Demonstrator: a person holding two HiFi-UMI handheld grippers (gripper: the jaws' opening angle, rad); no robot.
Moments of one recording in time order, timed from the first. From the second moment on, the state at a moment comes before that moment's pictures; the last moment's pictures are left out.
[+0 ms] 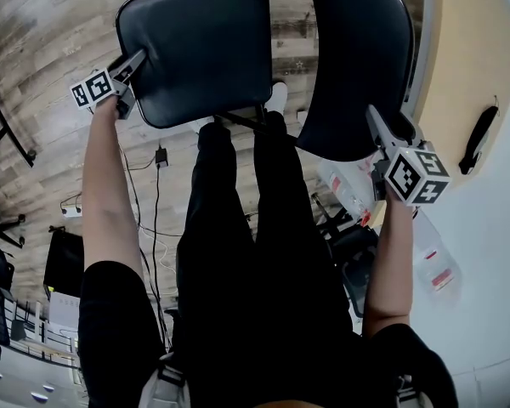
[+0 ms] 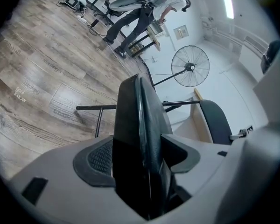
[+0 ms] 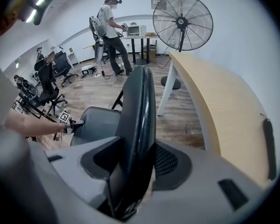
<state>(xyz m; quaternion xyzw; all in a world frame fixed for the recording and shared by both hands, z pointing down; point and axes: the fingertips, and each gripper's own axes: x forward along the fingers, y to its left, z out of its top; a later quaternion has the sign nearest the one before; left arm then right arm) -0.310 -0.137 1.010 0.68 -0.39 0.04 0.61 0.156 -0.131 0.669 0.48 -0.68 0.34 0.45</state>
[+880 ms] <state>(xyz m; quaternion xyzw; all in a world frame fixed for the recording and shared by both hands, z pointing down) -0.340 -0.130 1.033 0.67 -0.43 0.02 0.61 0.107 -0.120 0.668 0.46 -0.70 0.32 0.44</state>
